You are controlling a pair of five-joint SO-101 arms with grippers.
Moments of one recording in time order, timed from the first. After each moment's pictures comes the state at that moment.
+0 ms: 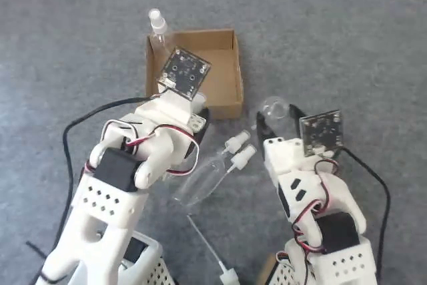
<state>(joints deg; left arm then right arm) 18.3 -46.8 38.3 66.6 -2.2 -19.2 -84.1 68.6 44.9 -1.1</state>
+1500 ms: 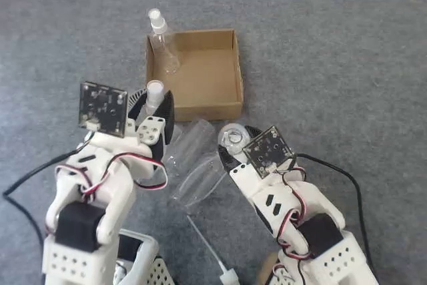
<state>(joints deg) 9.0 -70.7 45.6 62.1 5.9 -35.4 -84.1 74.6 44.9 7.9</state>
